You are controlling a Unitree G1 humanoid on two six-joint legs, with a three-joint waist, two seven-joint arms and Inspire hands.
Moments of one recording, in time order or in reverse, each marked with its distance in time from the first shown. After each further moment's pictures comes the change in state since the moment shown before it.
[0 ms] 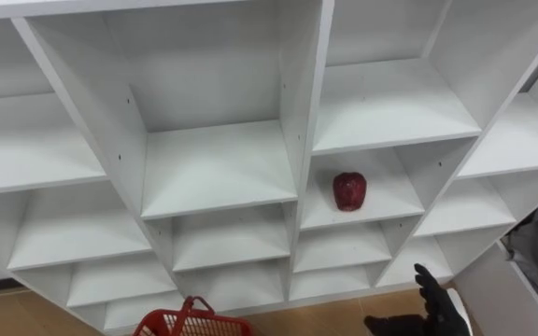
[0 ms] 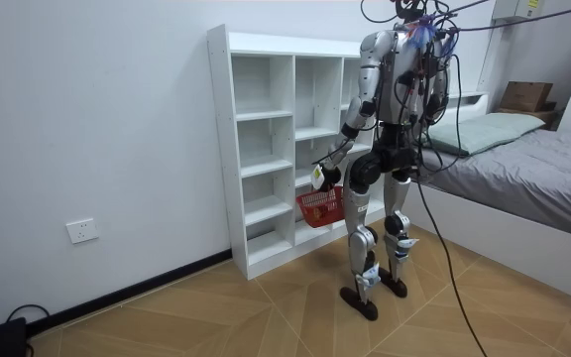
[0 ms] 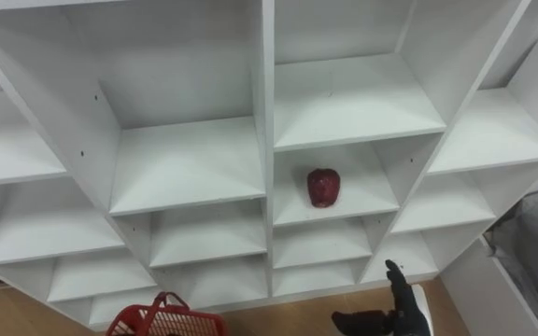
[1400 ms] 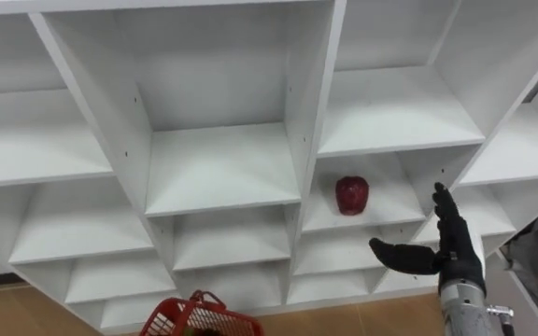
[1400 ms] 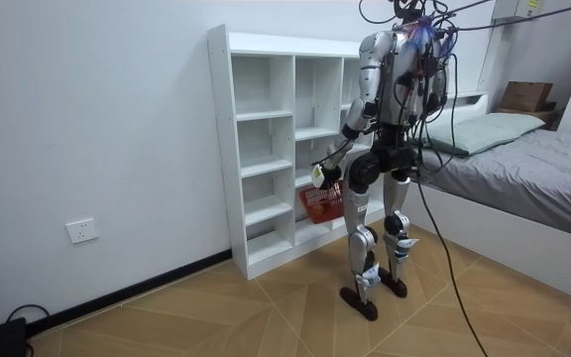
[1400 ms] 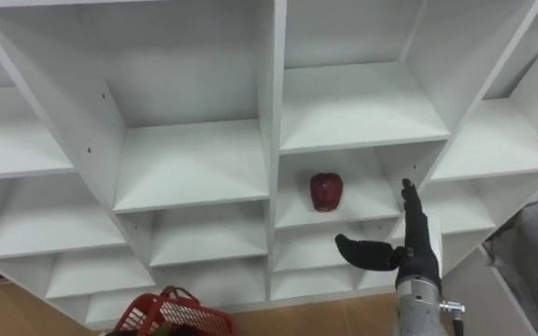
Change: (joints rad) left arm 0.063 0.024 0.043 -0.118 0.011 0.002 -0.089; right arm -0.027 -0.019 -0.001 -0.312 0.044 -0.031 -0.113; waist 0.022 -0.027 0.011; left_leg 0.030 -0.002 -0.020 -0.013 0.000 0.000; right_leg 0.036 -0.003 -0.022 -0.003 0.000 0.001
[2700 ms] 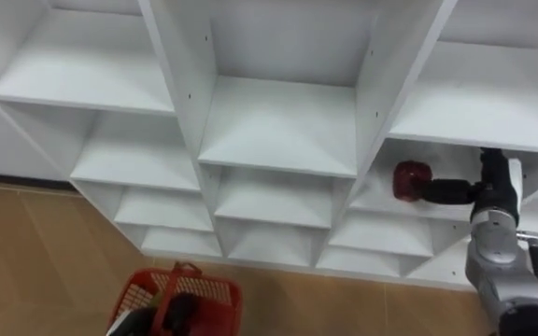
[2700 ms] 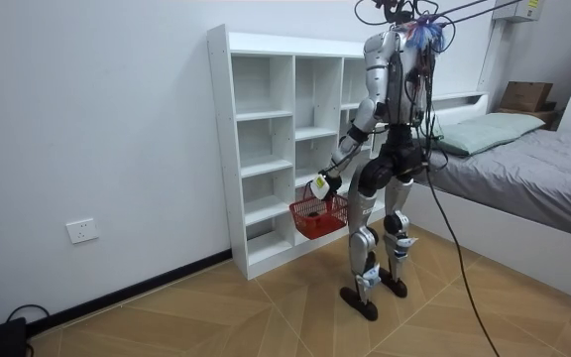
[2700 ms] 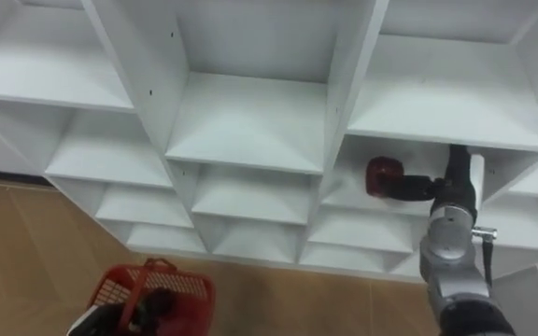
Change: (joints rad) left arm -0.150 0.023 0.008 0.051 0.024 0.008 0.012; right arm -0.462 -0.137 -0.008 0.417 0.127 0.000 -0.044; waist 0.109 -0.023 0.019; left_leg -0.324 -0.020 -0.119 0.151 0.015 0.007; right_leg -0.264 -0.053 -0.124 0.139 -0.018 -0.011
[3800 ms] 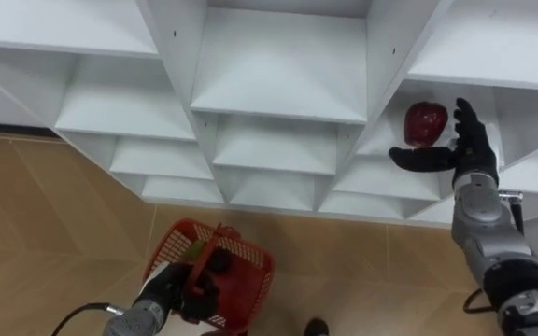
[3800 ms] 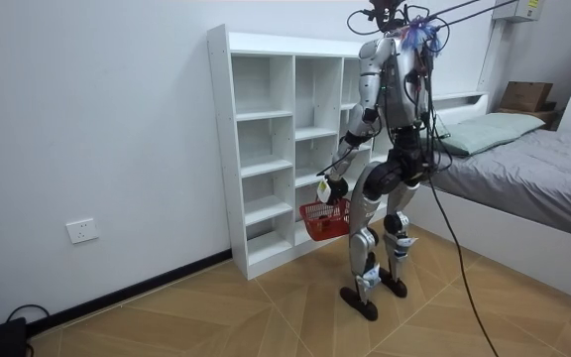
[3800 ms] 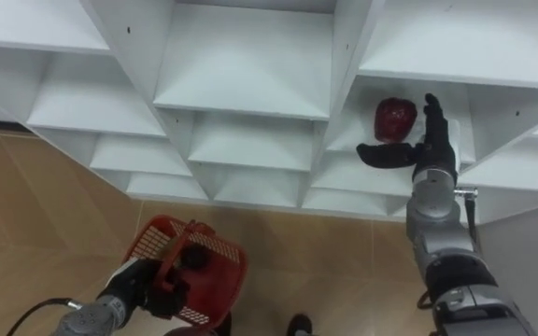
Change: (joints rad) left arm -0.211 -0.034 -0.150 0.114 0.034 0.033 0.034; right arm -0.148 0.020 0.045 0.086 0.004 0.044 0.071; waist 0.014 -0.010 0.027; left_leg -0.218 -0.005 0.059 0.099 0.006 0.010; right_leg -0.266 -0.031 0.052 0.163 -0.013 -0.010
